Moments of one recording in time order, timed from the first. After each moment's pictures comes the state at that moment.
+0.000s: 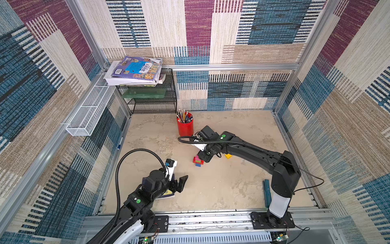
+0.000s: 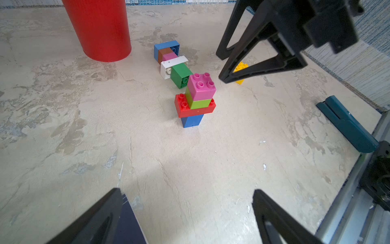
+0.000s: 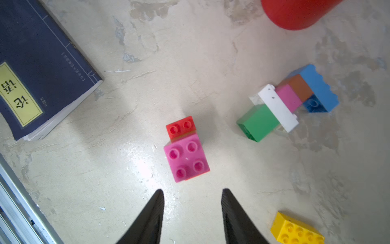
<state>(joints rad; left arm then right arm) -0.63 0.50 0.31 -0.32 0.03 -0.21 0.80 1.80 1.53 -0.84 -0.03 -0.13</state>
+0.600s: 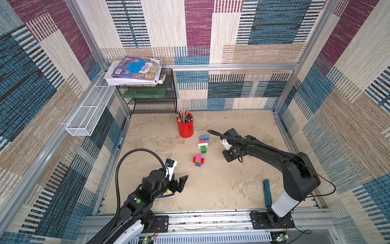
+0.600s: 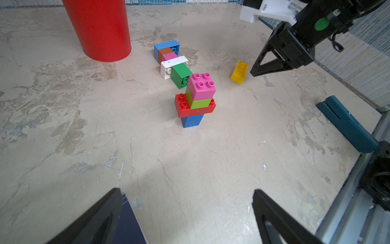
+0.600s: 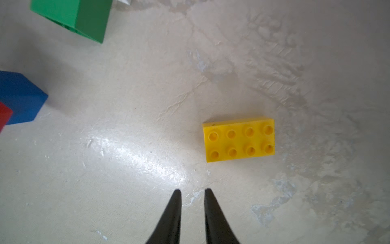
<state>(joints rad) -0.63 0.50 0.31 -0.32 0.03 -0.21 0.52 1.68 1.14 -0.72 0.03 0.06</state>
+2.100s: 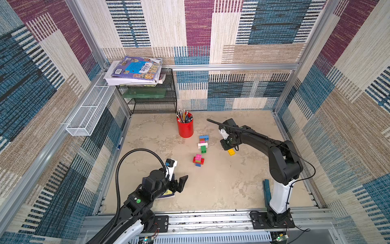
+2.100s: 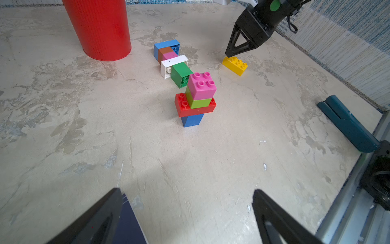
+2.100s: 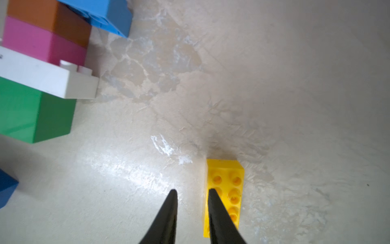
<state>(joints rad) -0.63 0.50 0.31 -0.32 0.03 -0.21 0.43 1.92 1.41 -0.71 0.04 -0.01</state>
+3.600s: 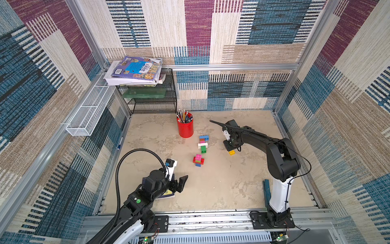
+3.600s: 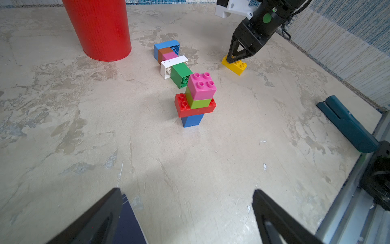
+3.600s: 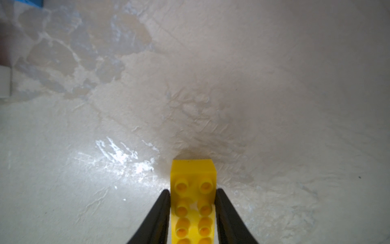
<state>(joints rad) -0.63 0.50 0.31 -0.32 0.03 -0.21 0.38 1.97 1.41 -0.70 0.07 -0.01</state>
